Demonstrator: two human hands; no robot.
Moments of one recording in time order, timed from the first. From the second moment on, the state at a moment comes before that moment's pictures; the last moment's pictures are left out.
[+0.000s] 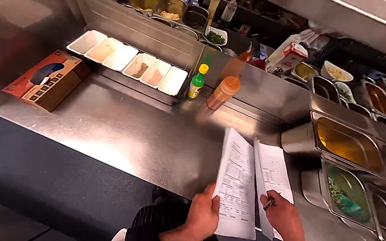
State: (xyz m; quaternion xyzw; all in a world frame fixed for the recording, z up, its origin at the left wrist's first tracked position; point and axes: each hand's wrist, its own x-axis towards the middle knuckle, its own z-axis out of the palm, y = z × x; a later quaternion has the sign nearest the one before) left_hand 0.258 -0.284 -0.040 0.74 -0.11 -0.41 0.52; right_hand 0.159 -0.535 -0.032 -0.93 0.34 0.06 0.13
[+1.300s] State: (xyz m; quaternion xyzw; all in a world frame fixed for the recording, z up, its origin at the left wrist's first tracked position) left_hand 0.276 -0.326 -0.065 0.70 -0.05 -0.49 0.51; right_hand 0.132 -0.571 -0.049 -0.85 0.43 0.00 0.29
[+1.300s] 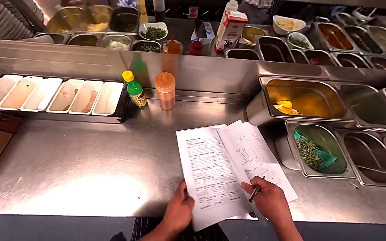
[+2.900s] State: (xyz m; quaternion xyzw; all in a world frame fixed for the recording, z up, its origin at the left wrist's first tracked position) left_hand 0.270 -0.275 -0.077 0.76 -0.08 -0.40 0.51; right_hand 0.132 -0.518 -0.056 -0.89 0.44 0.02 0.09
